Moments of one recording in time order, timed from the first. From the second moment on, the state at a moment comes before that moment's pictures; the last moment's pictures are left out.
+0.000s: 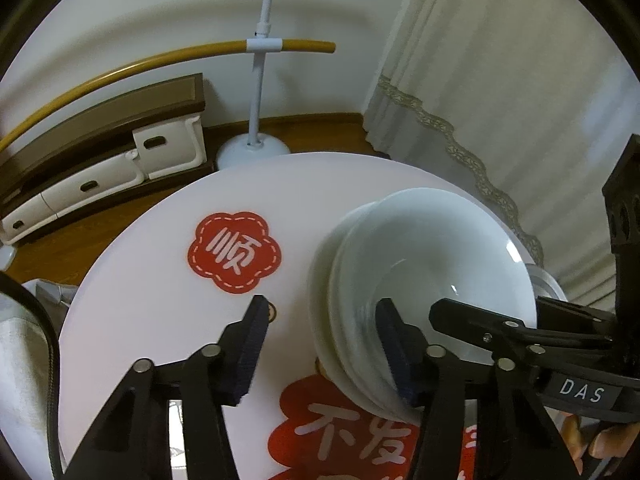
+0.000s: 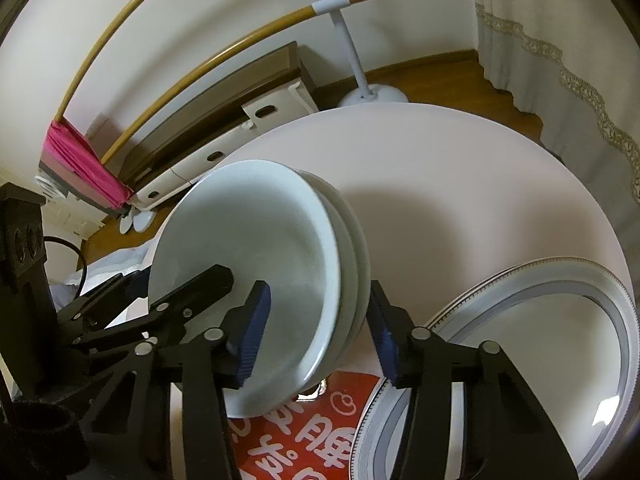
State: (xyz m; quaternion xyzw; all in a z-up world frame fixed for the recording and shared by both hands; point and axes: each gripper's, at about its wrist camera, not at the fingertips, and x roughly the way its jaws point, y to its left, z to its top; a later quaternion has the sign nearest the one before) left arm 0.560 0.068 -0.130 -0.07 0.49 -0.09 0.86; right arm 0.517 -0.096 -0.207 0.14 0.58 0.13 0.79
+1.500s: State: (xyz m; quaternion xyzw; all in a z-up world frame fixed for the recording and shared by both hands) left arm 0.561 0.061 -0.120 -0.10 0.52 -0.09 0.84; right arm 0.509 -0.098 -0.202 0.13 0.59 0.13 0.79
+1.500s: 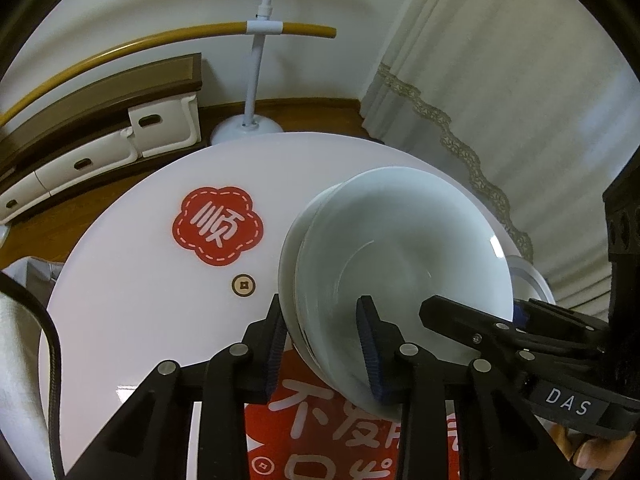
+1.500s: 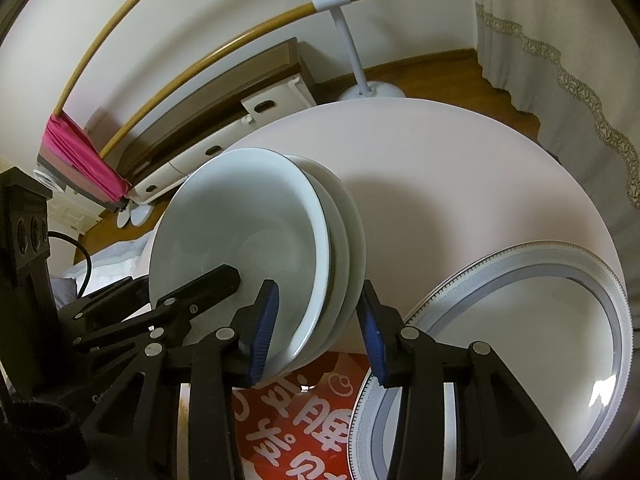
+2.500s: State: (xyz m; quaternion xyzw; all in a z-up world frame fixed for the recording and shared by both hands) left arm 0.555 0.060 -0.112 -0.10 0.52 -0.08 0.85; right arm 0.505 -0.101 -0.206 0.14 0.58 0.12 0.80
